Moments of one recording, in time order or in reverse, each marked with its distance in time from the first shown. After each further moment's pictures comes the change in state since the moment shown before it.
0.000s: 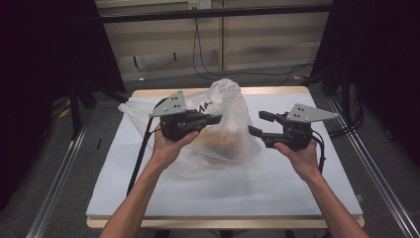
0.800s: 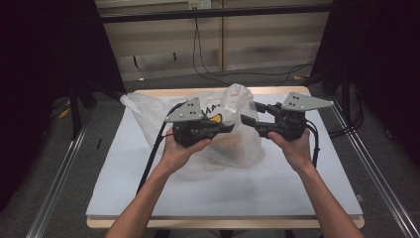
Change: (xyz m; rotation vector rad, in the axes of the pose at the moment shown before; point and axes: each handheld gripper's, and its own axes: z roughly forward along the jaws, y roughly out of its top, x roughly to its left) left arm -0.015 0.002 0.023 0.058 -0.075 0.031; right arm 0.002 0.027 0.013 -0.057 0.053 0.004
